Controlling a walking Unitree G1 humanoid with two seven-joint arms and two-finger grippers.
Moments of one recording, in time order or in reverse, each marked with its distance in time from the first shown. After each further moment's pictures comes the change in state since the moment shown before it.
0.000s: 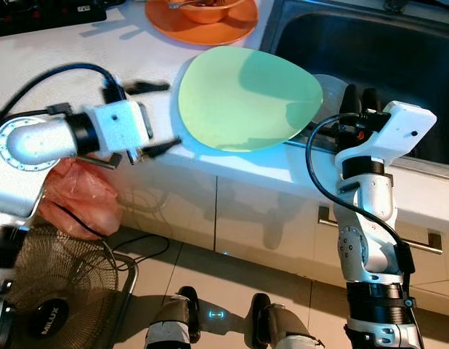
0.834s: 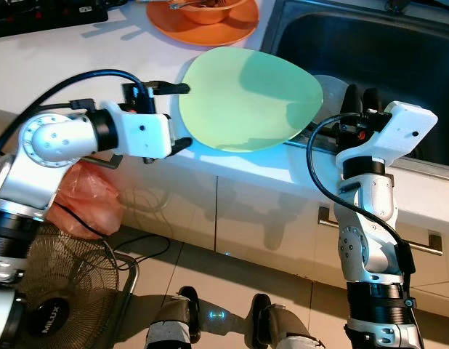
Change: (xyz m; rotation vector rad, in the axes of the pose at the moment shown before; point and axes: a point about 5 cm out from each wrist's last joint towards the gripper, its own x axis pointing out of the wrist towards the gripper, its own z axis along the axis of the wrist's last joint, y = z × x) left arm 0.019 0.001 0.013 0.207 0.012 -0.001; right arm 0.000 0.000 0.000 0.000 0.000 -0.003
